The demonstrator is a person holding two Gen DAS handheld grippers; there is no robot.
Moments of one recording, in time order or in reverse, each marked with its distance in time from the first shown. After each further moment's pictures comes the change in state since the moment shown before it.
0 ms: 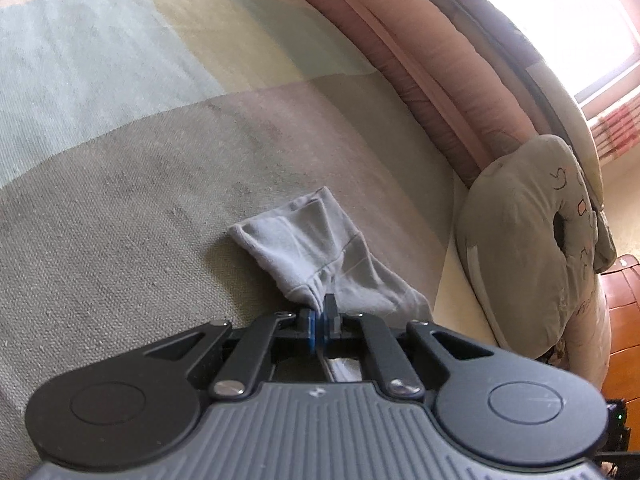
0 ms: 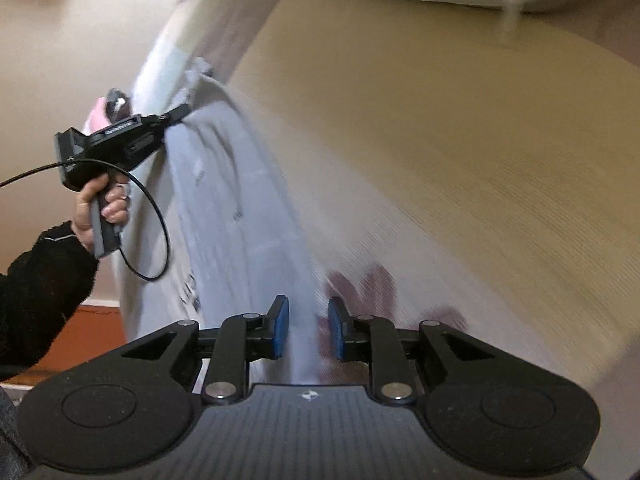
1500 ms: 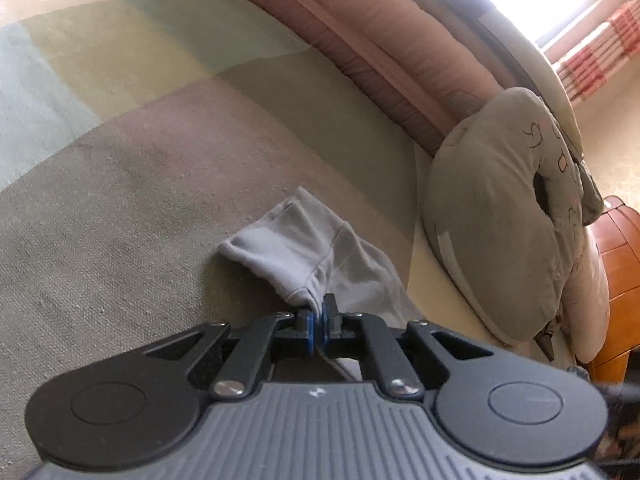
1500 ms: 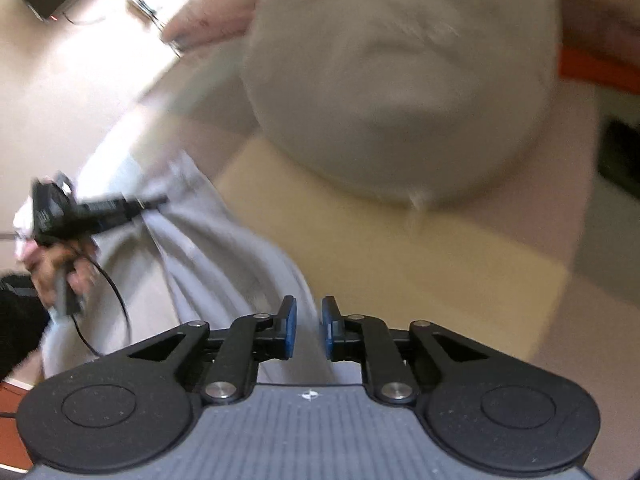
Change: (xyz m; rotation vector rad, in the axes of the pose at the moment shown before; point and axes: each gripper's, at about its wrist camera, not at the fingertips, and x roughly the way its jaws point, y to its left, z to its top) left arm 0.030 -0.030 0.016 0.165 0.053 -0.072; right arm -0.056 0.038 0.029 -0.065 -0.400 -0.285
